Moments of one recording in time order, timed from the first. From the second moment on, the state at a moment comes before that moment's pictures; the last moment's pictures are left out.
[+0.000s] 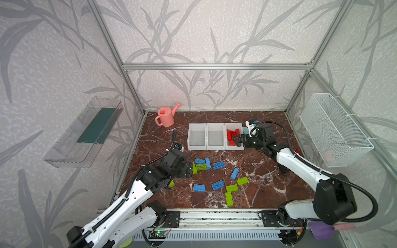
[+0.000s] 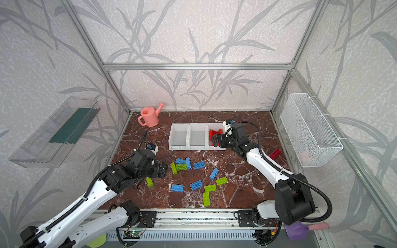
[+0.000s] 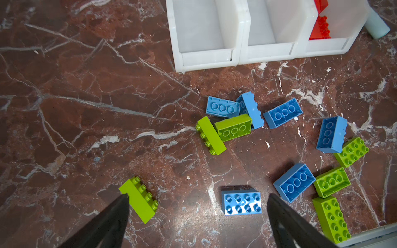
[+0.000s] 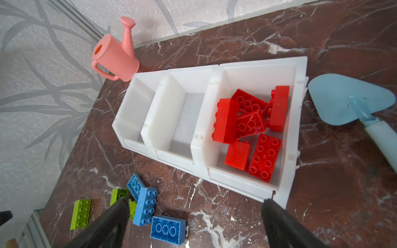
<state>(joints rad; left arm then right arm) -0.66 0.87 0.85 -0.94 -0.20 -0.47 0.35 1.34 0.87 -0.14 -0.32 0.40</state>
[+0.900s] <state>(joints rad) -0.91 1.23 0.74 -0.77 -0.13 -0.72 0.44 1.09 0.39 0.16 -0.29 0.52</state>
